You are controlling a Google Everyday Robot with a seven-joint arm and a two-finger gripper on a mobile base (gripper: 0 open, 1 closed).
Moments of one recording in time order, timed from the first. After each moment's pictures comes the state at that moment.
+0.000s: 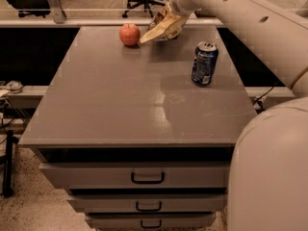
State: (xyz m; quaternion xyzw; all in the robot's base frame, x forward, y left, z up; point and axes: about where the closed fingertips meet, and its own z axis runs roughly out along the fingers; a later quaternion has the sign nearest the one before) arm 0.844 -0.072 0.979 -0.36 0.78 -0.07 0.50
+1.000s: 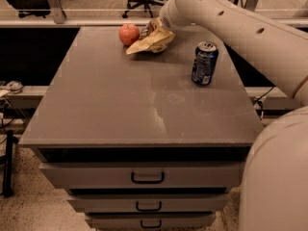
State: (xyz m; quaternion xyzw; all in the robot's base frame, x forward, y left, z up) arm 0.822 -0.035 0.940 -0.37 0.79 -0.02 0.49
